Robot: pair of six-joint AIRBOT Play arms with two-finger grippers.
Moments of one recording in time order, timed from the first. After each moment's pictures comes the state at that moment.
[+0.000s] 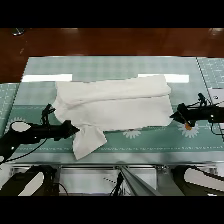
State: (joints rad) left arm 0.08 -0.94 0.29 0.59 -0.97 -1.25; right arm -0.45 -1.36 0.72 -0.87 1.09 1.32
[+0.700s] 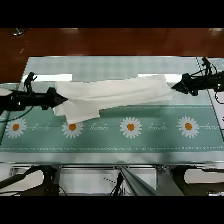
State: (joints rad) left arm 0.25 -1.30 0.84 0.60 -1.09 -1.19; right arm -0.36 -1.56 1.25 -0.80 1.20 1.29
